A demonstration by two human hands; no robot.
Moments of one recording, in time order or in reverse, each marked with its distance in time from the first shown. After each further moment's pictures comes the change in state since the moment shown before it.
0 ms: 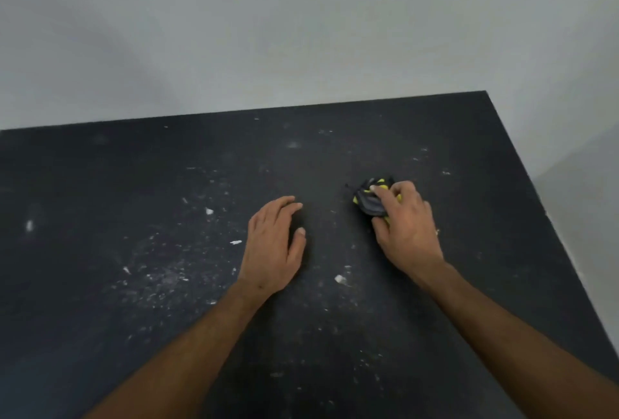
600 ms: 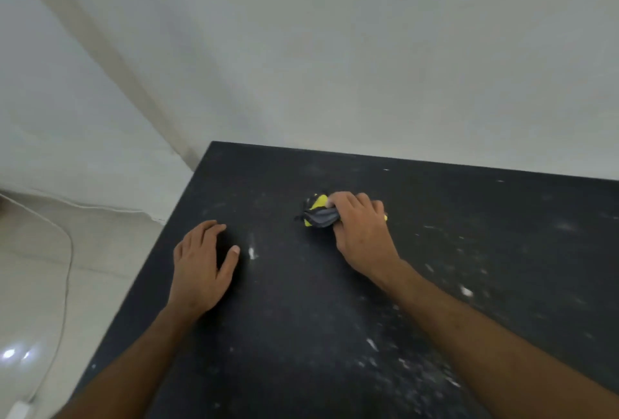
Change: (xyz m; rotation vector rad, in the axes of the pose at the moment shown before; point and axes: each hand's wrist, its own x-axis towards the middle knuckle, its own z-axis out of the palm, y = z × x) left_hand -0.088 -0.462 -0.252 0.247 0.184 -0.463; right_hand 0.147 -0.453 0.199 0.211 -0.037 -0.408
